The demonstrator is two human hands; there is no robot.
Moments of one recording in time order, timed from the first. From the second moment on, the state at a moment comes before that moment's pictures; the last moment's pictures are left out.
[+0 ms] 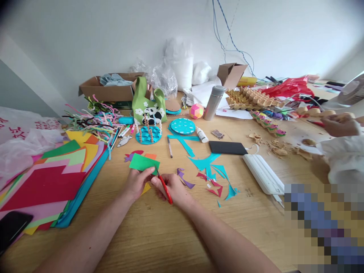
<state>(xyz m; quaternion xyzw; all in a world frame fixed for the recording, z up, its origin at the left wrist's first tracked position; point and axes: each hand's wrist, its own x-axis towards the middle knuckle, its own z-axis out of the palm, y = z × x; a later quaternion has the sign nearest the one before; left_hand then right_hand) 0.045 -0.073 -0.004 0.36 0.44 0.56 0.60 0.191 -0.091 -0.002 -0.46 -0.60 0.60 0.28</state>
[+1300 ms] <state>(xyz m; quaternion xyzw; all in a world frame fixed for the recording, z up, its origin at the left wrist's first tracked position) 0.039 -0.073 0.000 0.39 0.42 0.54 0.62 0.191 -0.092 -0.005 -0.47 -0.60 0.59 0.27</state>
